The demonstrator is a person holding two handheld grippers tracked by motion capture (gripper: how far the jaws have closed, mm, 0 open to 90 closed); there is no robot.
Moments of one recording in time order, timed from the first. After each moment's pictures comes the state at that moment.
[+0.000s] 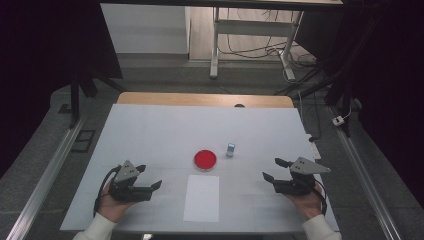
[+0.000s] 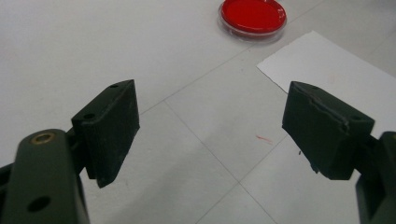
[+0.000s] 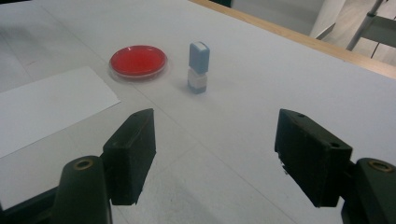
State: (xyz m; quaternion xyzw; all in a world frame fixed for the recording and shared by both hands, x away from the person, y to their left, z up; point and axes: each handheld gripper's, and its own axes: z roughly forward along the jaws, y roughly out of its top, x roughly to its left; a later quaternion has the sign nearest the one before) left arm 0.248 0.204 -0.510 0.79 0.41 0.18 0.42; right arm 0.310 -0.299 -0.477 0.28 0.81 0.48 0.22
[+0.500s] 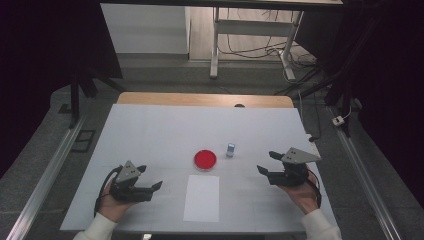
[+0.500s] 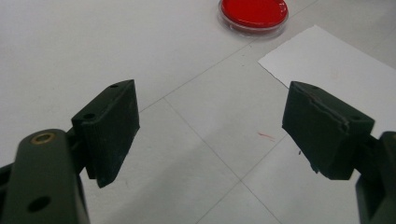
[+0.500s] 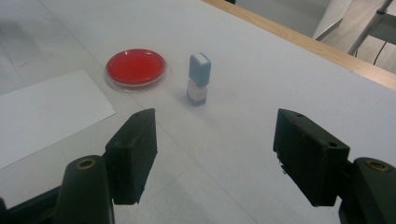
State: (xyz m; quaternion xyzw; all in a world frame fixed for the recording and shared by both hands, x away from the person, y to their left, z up) left arm 0.250 0.204 -0.512 0.80 0.41 0.18 0.41; right arm 0.329 -0.278 -0.463 0.27 0.82 0.45 0.21
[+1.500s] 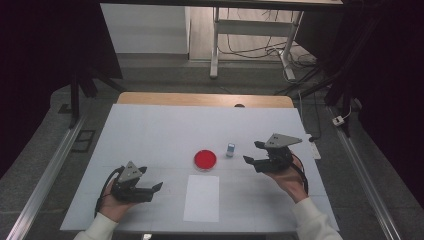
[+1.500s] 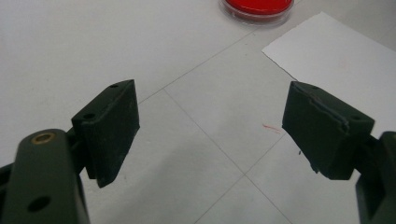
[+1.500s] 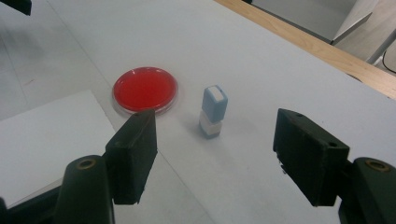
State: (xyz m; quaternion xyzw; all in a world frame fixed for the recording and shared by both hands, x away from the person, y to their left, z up) left arm 0.252 0.203 -0.518 0.81 0.41 0.17 0.40; right arm 0.362 -0.237 -0.449 0.25 0.85 0.44 0.18
